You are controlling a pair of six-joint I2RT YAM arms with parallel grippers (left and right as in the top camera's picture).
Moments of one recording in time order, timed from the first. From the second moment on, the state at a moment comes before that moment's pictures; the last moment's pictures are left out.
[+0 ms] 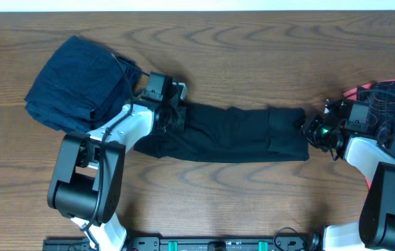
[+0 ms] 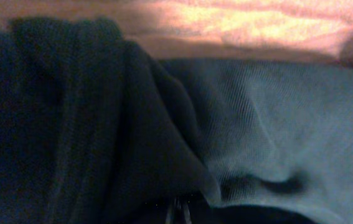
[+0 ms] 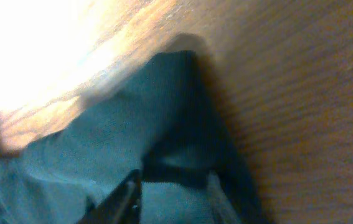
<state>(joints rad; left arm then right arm) -0.29 1.86 1.05 -0.39 0.31 -0.17 -0.22 1.64 0.67 -0.11 -0.48 0.48</state>
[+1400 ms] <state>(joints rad) -0.19 1.61 1.26 -1.05 0.30 -0.21 -0.40 1.66 0.73 -0.50 -0.61 0.03</state>
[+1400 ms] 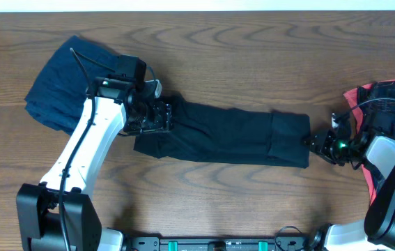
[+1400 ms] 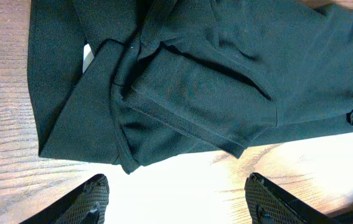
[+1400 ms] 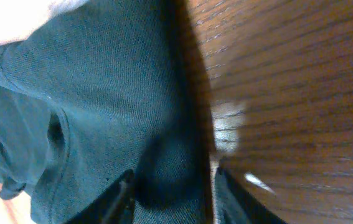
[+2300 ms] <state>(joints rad) -0.19 1.61 1.26 -1.06 0.31 -0.21 -0.47 1.49 0.89 -0.78 -0.38 0.07</state>
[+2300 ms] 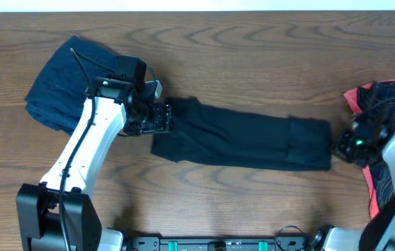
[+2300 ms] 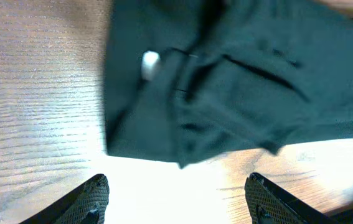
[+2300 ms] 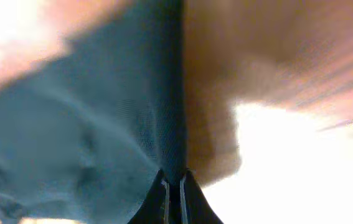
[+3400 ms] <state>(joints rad) -0.19 1.61 1.26 -1.04 0.30 -0.21 0.16 1.51 0.93 -0.70 -0.24 0.21</state>
